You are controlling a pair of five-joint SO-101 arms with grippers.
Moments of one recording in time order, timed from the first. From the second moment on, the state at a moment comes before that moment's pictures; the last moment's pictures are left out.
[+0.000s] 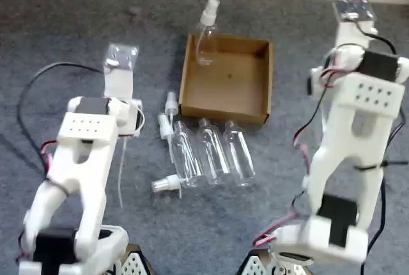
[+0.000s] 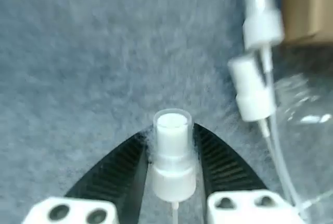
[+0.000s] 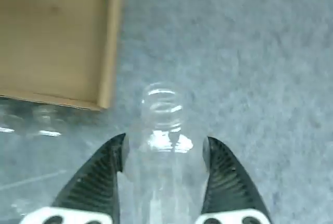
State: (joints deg) left arm -3.6 -22.4 33.7 60.5 1.6; right arm 8.8 -6.3 -16.5 89.7 18.2
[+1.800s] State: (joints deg) left arm -2.9 -85.8 44.7 52.2 27.3; right arm -49.1 -55.8 59.4 37.8 13.4
